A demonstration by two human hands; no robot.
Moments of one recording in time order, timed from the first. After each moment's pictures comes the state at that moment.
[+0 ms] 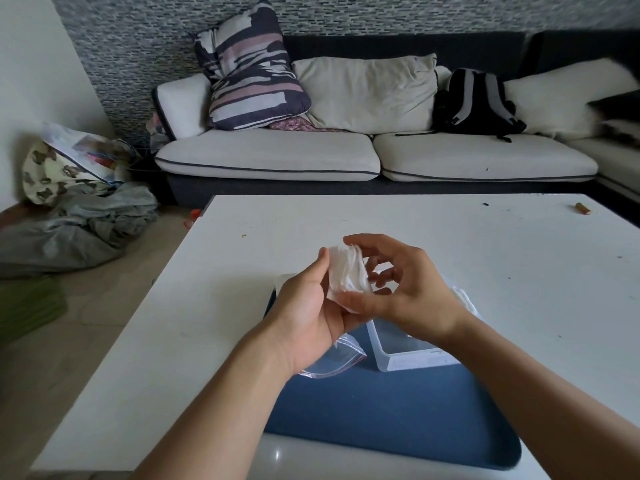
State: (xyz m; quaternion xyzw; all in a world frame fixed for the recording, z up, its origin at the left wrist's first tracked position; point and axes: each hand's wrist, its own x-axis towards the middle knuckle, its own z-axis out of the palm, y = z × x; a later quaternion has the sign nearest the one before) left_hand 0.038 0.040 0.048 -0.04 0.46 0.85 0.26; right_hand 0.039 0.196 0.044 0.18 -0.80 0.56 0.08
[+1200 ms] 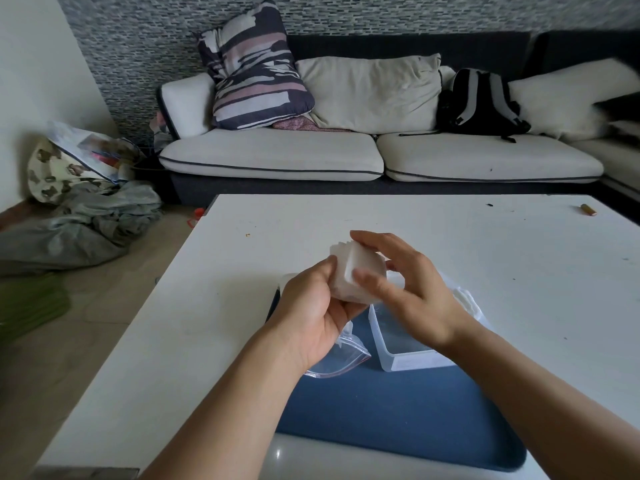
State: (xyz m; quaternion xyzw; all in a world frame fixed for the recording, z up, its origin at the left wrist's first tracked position) left_hand 0.032 0.044 0.046 -0.11 0.46 0.86 0.19; right_hand 0.033 0.195 0.034 0.20 -0.83 0.50 0.13
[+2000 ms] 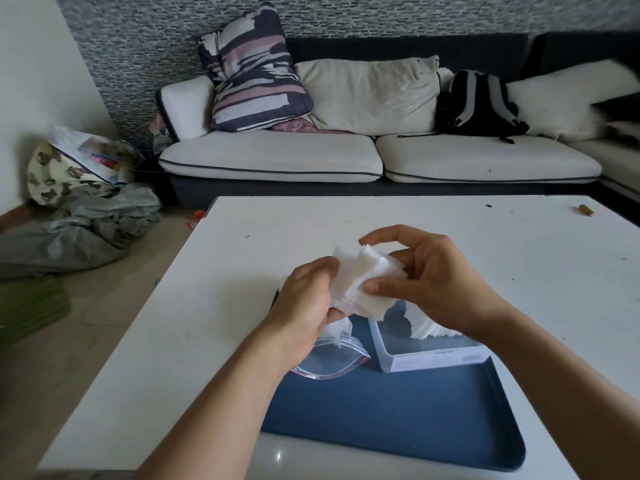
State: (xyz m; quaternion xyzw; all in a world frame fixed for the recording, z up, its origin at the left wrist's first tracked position) left_hand 0.032 0.033 0.043 -0.03 0.63 0.76 0.13; right_hand 0.039 0.214 0.064 0.17 -0.78 0.60 0.02
